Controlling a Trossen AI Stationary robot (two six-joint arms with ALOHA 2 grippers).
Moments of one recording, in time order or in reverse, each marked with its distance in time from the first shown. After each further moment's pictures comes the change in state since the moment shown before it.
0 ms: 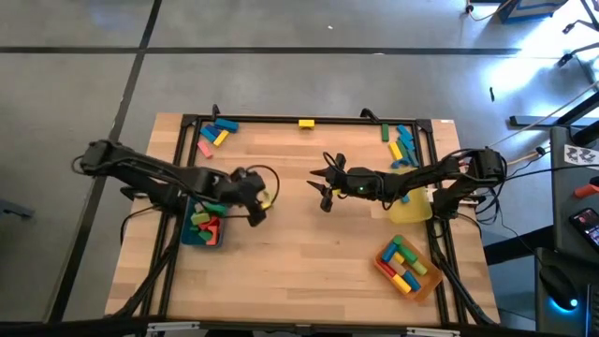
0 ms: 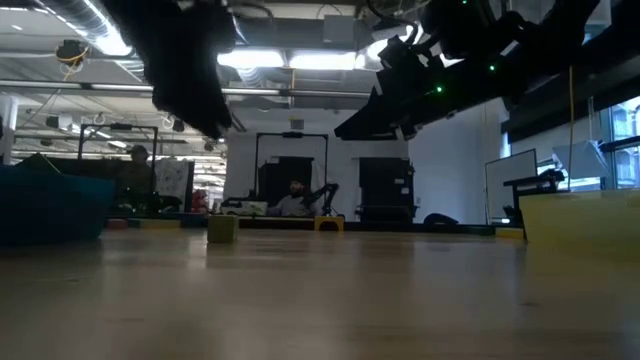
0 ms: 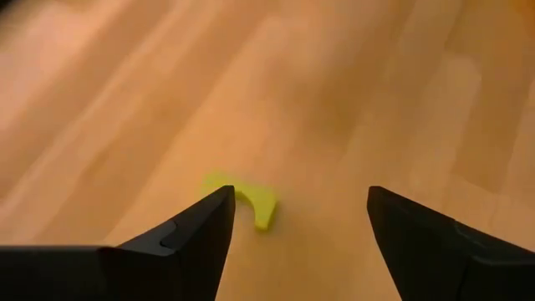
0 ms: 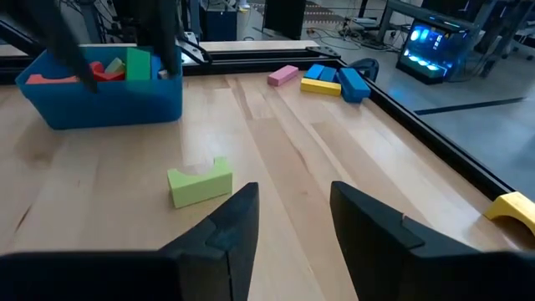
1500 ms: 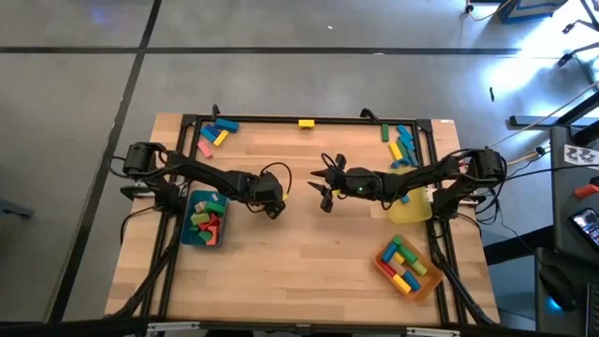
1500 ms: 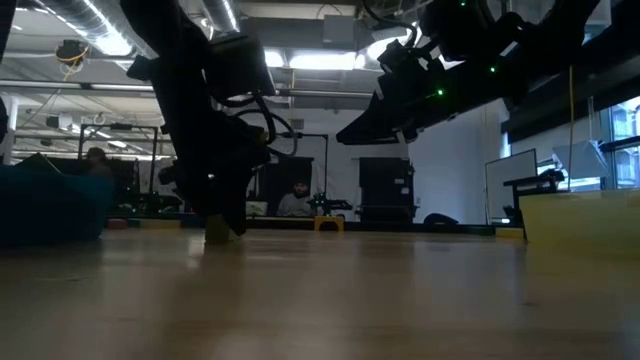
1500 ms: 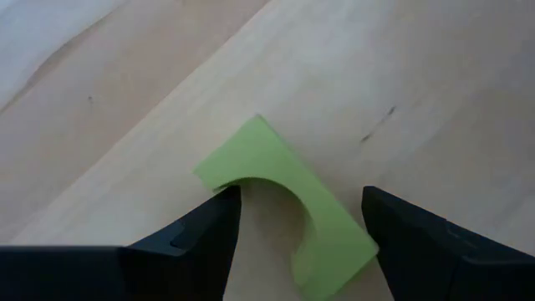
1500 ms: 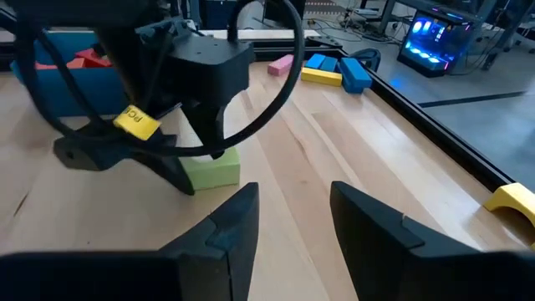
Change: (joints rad) left arm 0.156 0.403 -0.002 0.126 0.046 -0.193; right arm 0.000 0.001 0.001 -0.029 -0.001 -0.001
